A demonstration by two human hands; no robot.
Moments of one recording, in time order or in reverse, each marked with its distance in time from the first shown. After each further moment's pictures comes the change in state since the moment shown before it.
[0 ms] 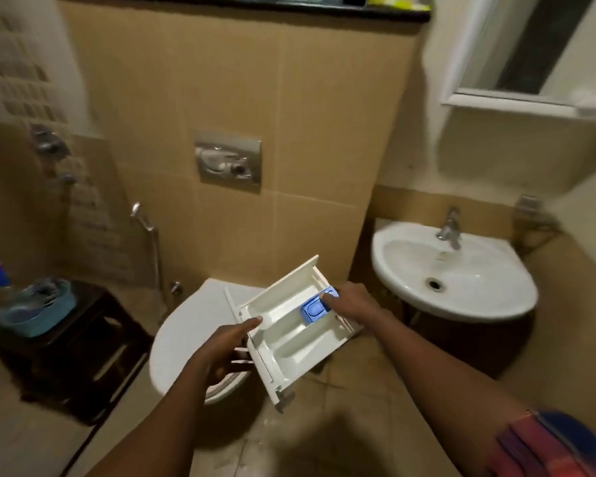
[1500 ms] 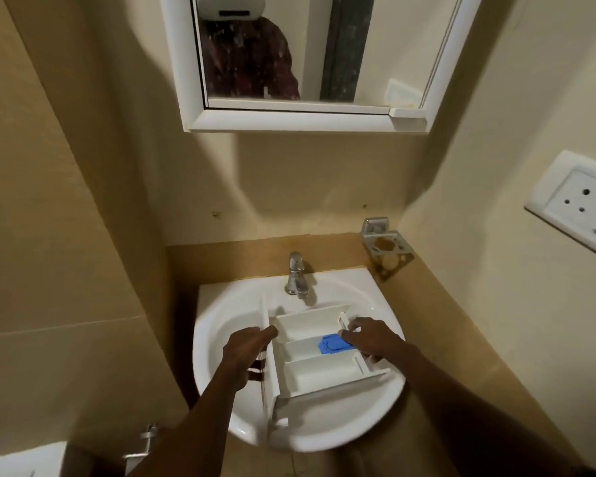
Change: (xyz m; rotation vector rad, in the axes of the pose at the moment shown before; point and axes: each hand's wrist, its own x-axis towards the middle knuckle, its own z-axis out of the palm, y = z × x) left_hand 0.312 0.164 0.470 0.292 -0.254 0.003; right_hand 0.197 0.375 -0.276 0.131 0.098 0.527
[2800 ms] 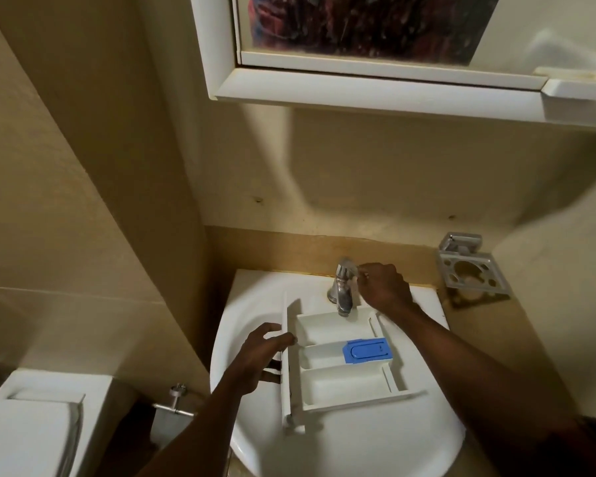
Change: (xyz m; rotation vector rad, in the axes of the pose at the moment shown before) left_hand 0.055 -0.006 -0.004 -0.133 0.033 -0.021; right_hand 0.145 -0.099 -0.024 -0.224 0.287 -0.318
